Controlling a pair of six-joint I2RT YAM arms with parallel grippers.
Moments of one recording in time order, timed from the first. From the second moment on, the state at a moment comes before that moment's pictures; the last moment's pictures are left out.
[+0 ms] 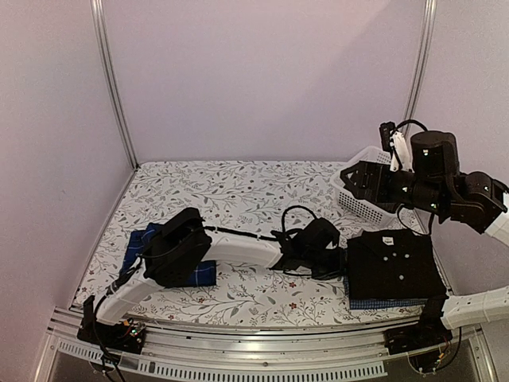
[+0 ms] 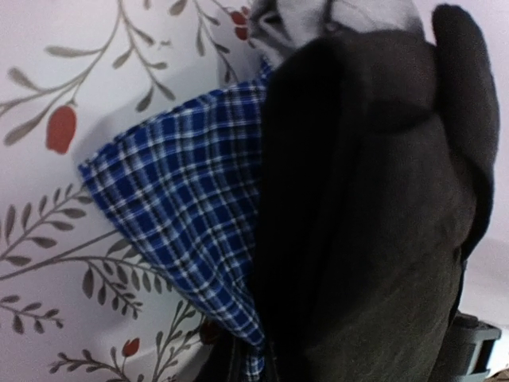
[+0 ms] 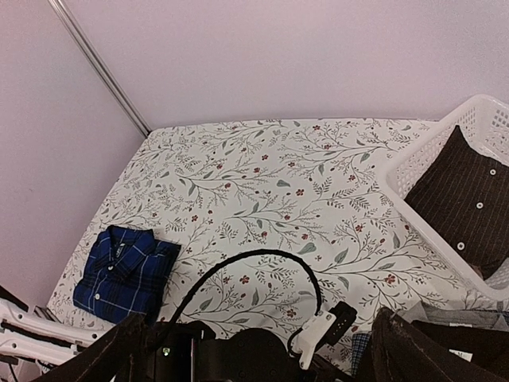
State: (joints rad) left arm -1.18 2.57 1.93 0.00 0.26 -1.08; right arm 0.86 0.97 1.13 -0.59 0.33 0.51
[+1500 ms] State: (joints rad) left arm -0.56 2.02 1.16 -0.01 0.20 -0.81; right arm 0.86 1.21 1.14 -0.50 0.33 0.51
